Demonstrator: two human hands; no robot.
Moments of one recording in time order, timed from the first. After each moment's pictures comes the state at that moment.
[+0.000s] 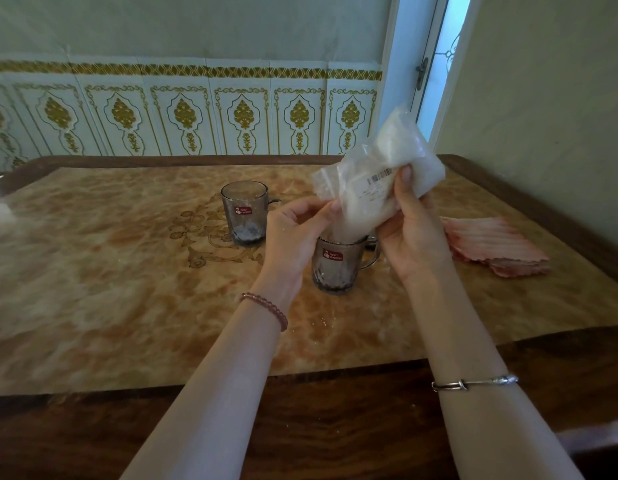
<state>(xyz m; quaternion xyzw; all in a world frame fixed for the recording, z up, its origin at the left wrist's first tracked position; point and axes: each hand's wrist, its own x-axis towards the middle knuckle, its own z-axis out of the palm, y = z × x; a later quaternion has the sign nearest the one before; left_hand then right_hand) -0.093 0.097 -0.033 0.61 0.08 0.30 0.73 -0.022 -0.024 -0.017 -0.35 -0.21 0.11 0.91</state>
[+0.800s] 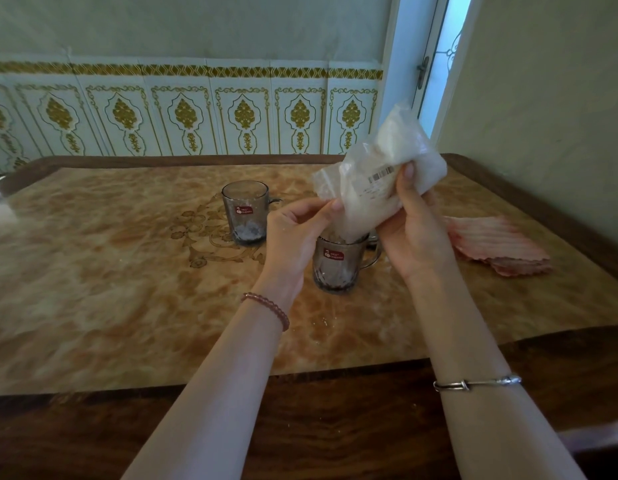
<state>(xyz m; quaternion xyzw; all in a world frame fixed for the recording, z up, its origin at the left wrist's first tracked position) -0.092 0.097 -0.034 0.60 0.09 0.29 0.74 -0.028 -0.025 -0.013 -0.38 -0.21 0.10 0.90</state>
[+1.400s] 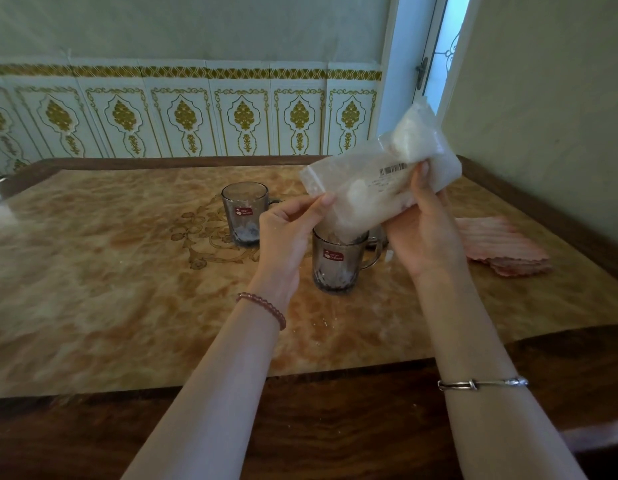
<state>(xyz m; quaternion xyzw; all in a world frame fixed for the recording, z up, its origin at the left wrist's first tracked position) -0.094 0.101 -0.031 0.57 0.09 0.30 0.76 -0.026 -0.034 -0.009 -0.36 -0.22 0.10 0.90</state>
